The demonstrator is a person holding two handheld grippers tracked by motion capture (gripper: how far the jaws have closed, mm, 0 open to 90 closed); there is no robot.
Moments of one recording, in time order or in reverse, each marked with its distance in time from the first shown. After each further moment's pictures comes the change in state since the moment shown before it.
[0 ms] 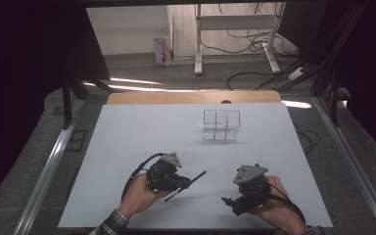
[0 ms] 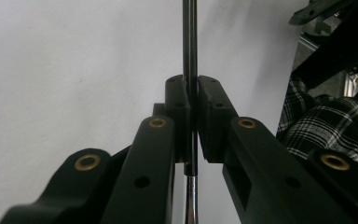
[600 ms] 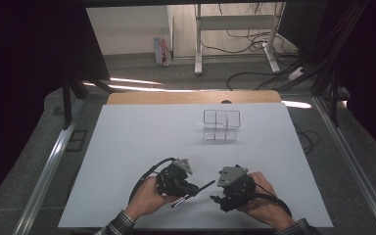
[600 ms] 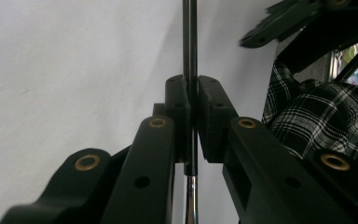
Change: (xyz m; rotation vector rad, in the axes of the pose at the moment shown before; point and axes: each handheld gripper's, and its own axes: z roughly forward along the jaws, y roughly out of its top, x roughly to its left) left arm -0.013 0.011 0.021 0.080 -0.062 0.056; right arm 0.017 0.028 0.017 0.028 0.029 -0.163
